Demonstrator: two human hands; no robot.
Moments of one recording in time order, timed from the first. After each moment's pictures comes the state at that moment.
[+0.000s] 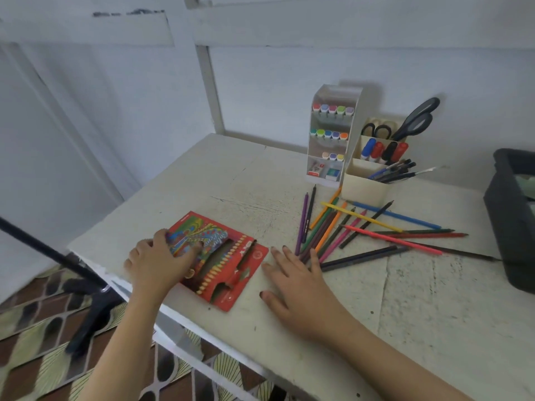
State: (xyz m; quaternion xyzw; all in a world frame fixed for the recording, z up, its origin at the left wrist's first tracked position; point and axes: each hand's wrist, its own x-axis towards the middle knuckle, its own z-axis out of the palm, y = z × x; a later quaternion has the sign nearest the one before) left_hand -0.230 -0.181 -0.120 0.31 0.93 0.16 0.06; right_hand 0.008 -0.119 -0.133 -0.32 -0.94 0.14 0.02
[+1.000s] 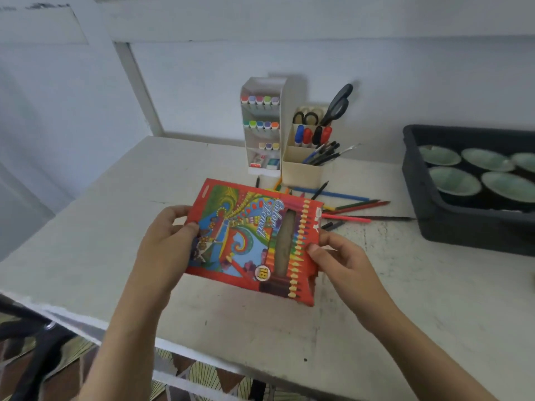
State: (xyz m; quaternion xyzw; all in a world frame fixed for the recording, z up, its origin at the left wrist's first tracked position) left_hand -0.099 -0.167 -0.040 0.34 0.73 0.51 0.31; right_hand 0.116 -0.129 -0.096 -0.48 -0.57 0.54 0.40
